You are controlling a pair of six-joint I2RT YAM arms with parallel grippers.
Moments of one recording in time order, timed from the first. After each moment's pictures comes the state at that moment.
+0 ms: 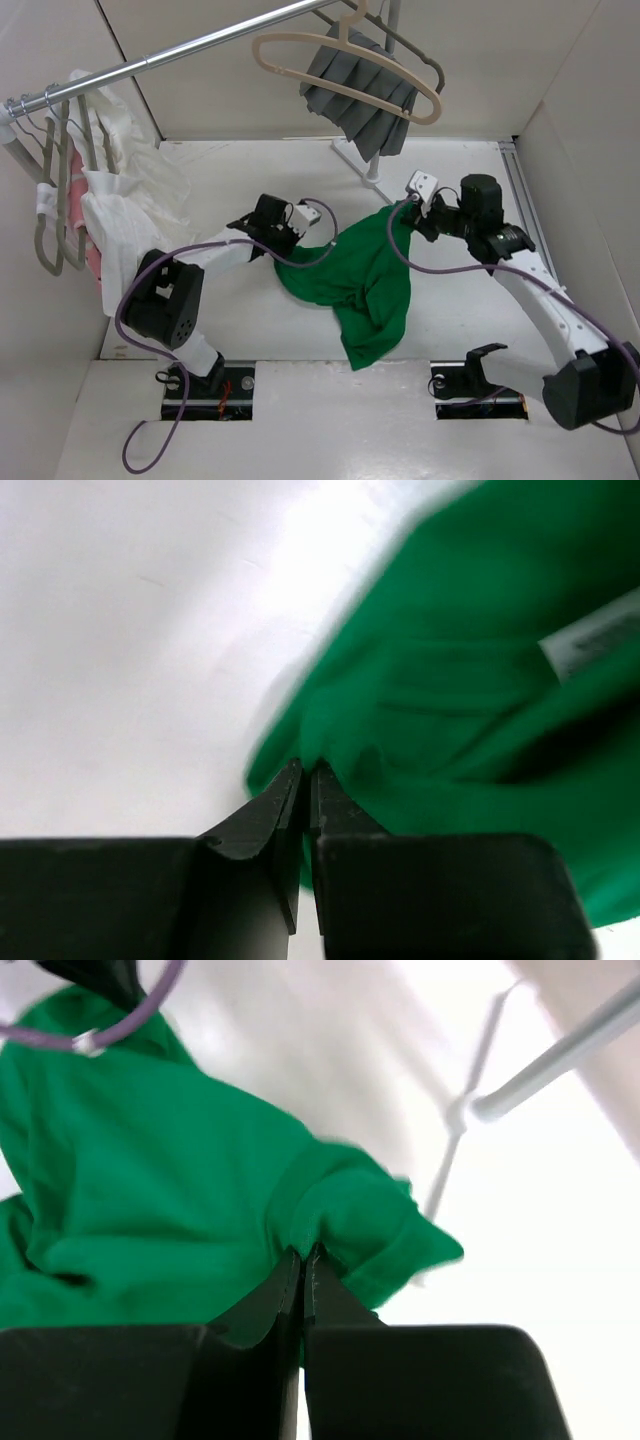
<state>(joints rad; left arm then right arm) -0.47 1.59 0.86 -0.22 0.19 0.36 0.29 1.17 0.96 -0.34 -0.57 -0.56</state>
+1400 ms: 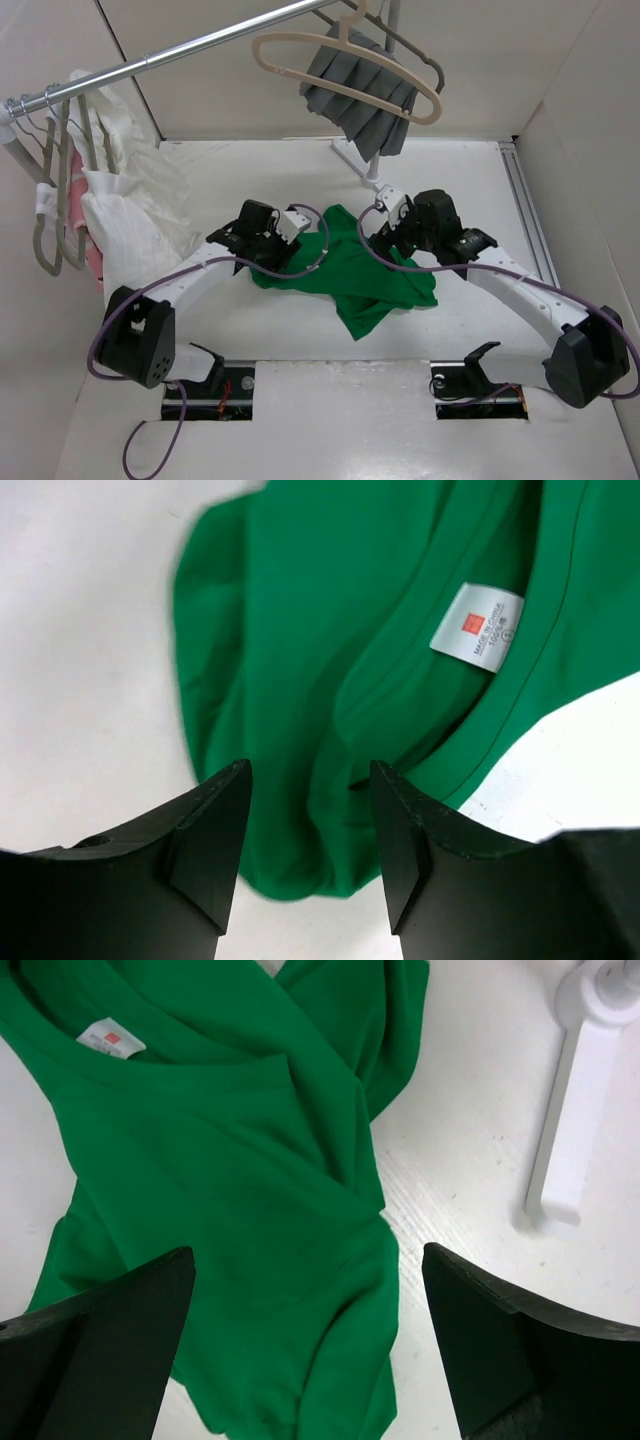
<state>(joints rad) -0.44 1.32 0.82 -0.40 0.19 0.37 0.51 1.23 0.91 -0.35 -0.24 -0.30</state>
